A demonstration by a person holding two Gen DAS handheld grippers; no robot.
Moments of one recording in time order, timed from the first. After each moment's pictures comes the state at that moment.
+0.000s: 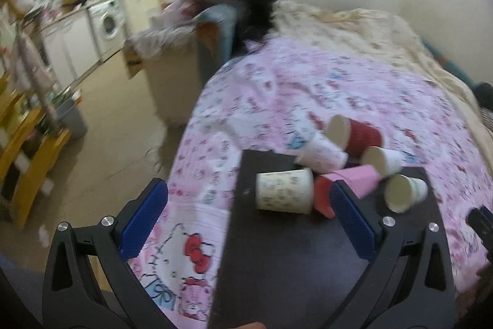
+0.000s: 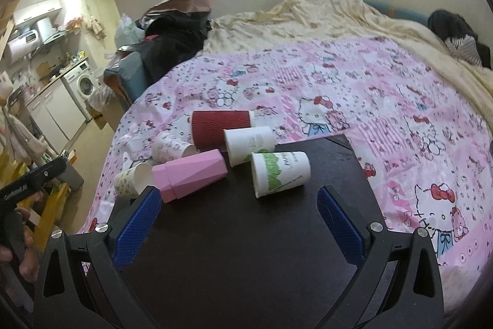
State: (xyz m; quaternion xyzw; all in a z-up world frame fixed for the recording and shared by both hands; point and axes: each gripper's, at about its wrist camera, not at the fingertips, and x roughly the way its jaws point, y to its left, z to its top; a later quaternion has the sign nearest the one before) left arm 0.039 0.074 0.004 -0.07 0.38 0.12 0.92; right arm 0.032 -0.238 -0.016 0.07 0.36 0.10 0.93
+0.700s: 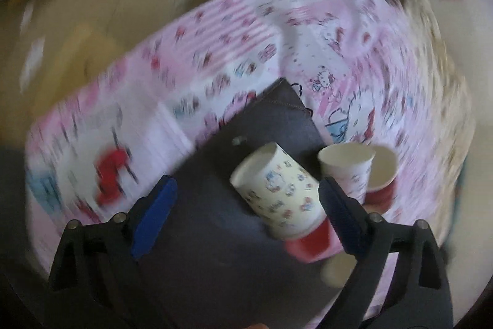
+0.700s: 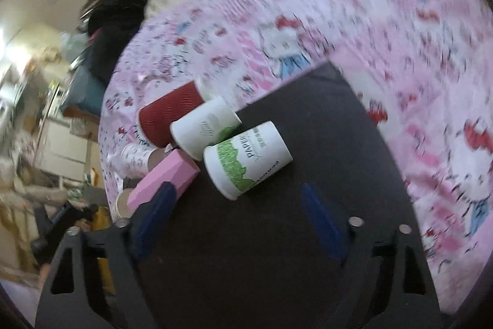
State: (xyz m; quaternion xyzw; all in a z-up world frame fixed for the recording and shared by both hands) left arm 0.109 0.131 -0.101 -0.48 0.52 0.23 0.67; right arm 0.148 -0.314 -0.067 0.28 0.54 0.07 0.79
